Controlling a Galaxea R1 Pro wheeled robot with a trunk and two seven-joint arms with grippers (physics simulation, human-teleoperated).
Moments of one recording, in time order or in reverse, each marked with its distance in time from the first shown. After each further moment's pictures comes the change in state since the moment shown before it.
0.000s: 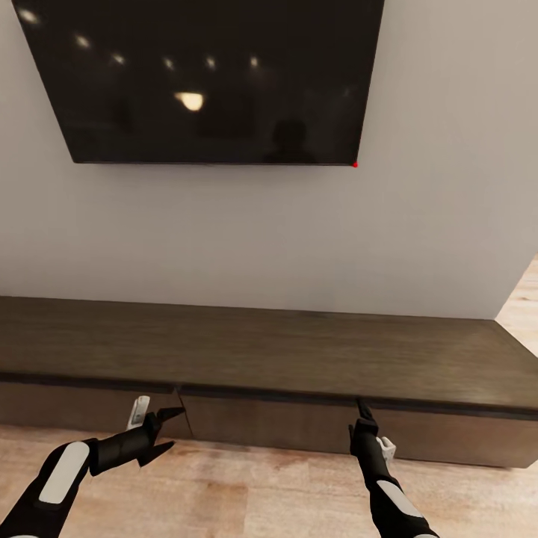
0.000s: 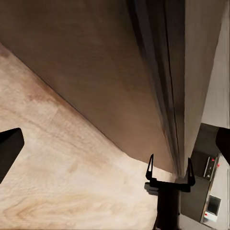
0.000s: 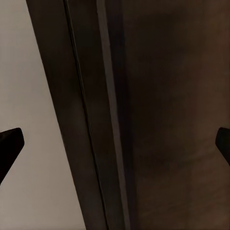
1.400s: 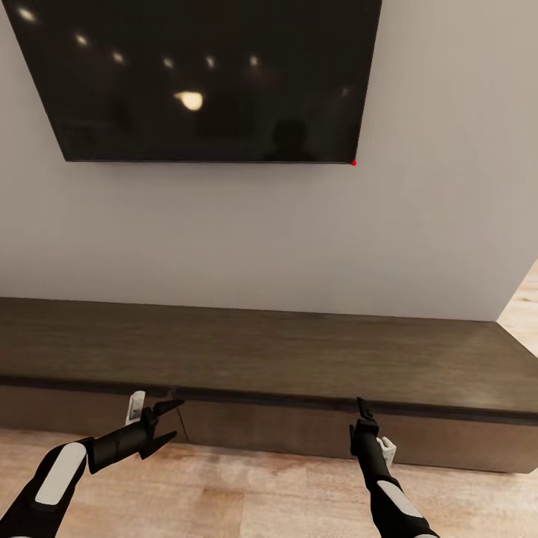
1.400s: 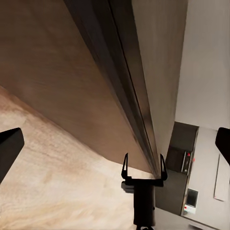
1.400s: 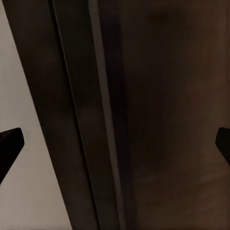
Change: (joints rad) left arm 0.003 0.012 0.001 0.002 -0.002 0.000 -0.140; right arm 0.000 -0.002 0.000 0.002 0.000 0.000 0.000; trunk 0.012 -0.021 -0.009
